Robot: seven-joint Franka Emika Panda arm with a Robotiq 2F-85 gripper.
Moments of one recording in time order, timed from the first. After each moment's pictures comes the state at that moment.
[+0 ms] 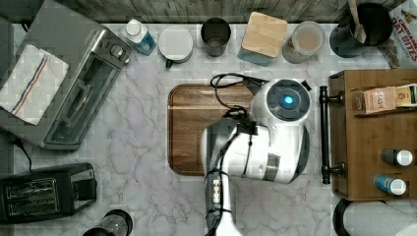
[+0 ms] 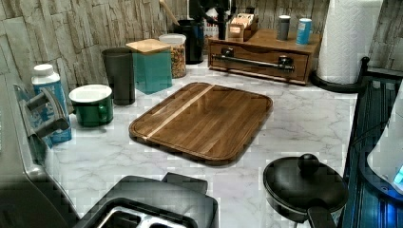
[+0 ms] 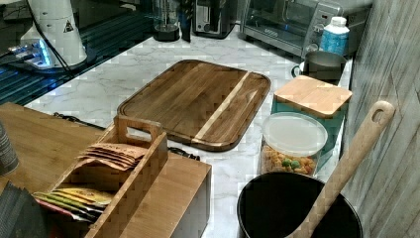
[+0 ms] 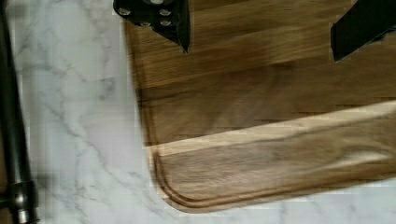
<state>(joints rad) -0.05 0.03 -0.13 -2.12 -0.01 0.53 -0.77</state>
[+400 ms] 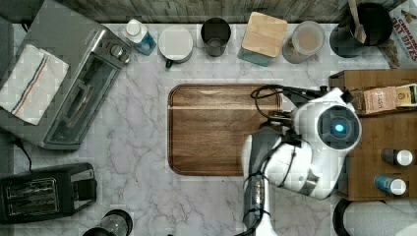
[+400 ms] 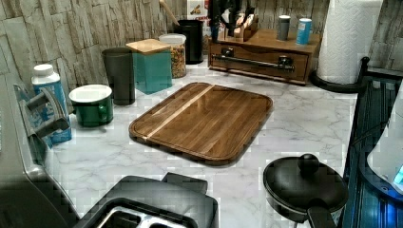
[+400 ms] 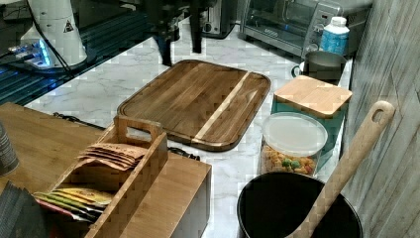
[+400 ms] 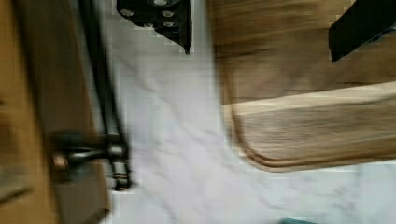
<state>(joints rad) -0.12 0.03 -0.22 -2.18 -0.05 0.73 -0.94</state>
